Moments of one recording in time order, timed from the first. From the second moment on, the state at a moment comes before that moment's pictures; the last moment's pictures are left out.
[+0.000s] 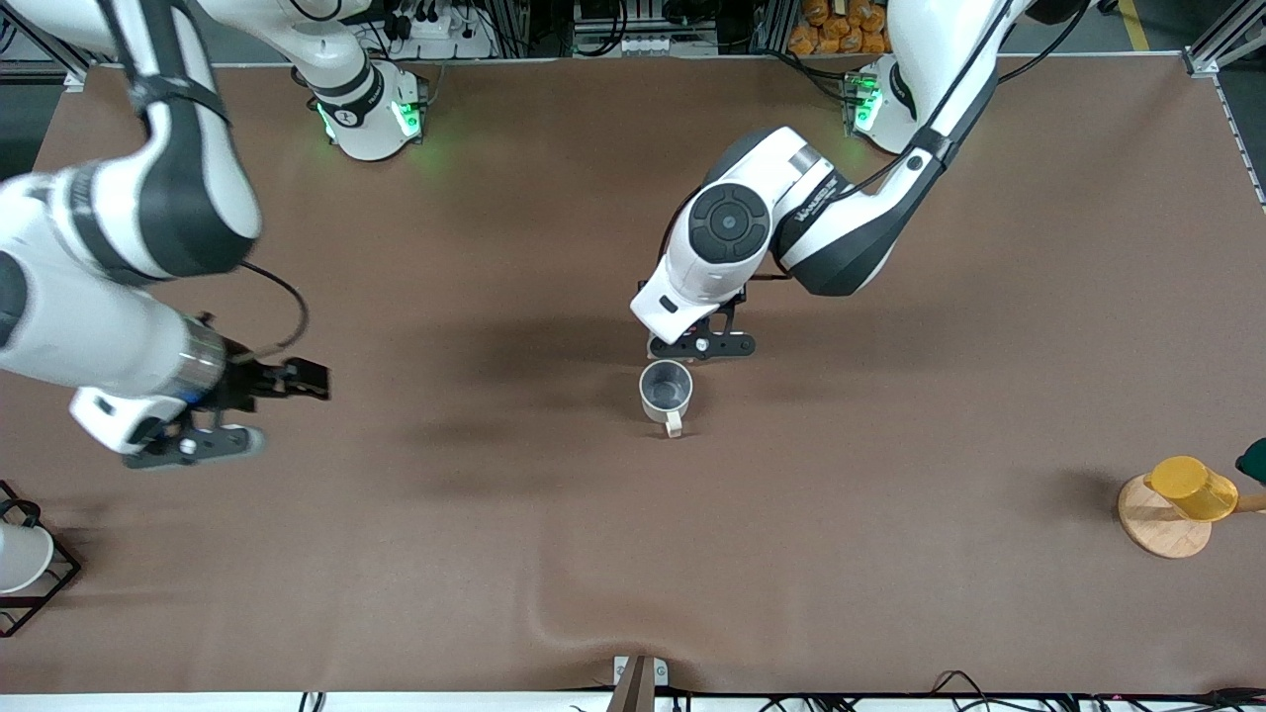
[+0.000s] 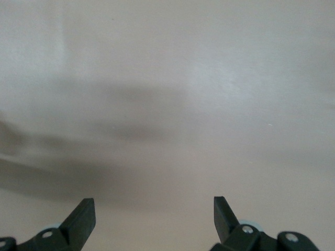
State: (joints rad) left arm -0.33 0.58 -0.49 -1.42 0.06 1.82 -0.82; right arm 0.11 0.36 0.02 -1.40 0.05 1.69 -0.04
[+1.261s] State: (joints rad) left arm -0.47 0.62 -0.35 -1.40 0.06 1.86 -0.84; right arm 0.06 -0.01 -0.08 -1.56 -0.02 1.52 0.00
